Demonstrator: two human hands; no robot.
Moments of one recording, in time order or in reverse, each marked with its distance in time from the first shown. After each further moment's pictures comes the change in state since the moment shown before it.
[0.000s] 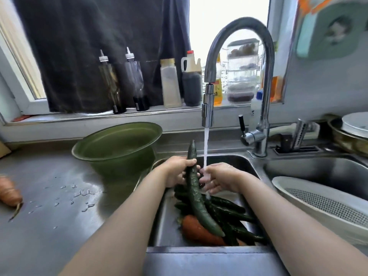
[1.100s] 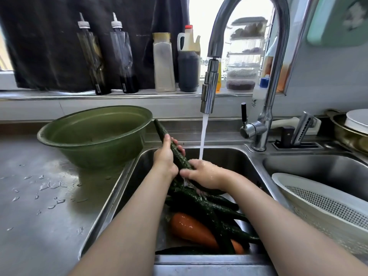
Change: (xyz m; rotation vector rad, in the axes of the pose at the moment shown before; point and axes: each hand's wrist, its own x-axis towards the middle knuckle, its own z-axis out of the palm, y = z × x) left_hand 0.062 -0.018 0.011 -0.987 0.284 0.172; right_hand 0.016 0.003 0.021 -0.588 0.034 -0.174
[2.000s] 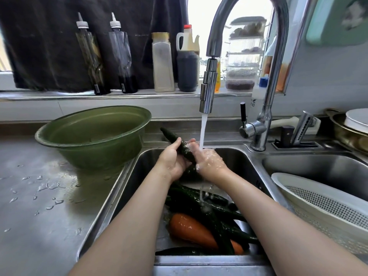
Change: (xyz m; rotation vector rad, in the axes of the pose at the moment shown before) left_hand -0.011 -0.008 0.005 0.105 -0.237 -0.228; right_hand -0.003 -0.016 -0.006 -0.308 0.366 -0.054
